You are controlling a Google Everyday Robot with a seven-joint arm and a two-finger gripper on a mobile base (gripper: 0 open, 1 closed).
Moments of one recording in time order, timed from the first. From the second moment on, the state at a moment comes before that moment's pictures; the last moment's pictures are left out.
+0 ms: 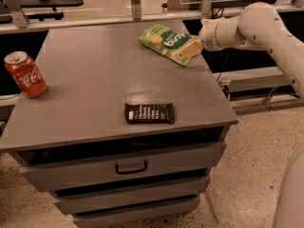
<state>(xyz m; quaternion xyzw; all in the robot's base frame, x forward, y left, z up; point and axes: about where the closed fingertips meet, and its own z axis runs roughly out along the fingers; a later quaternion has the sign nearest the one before) 0.806 -0.139 0.885 -0.43 0.73 0.08 0.52</state>
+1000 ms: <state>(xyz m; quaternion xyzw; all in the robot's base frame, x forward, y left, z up) 0.836 -0.114 0.859 -0.37 0.76 0.19 0.51</state>
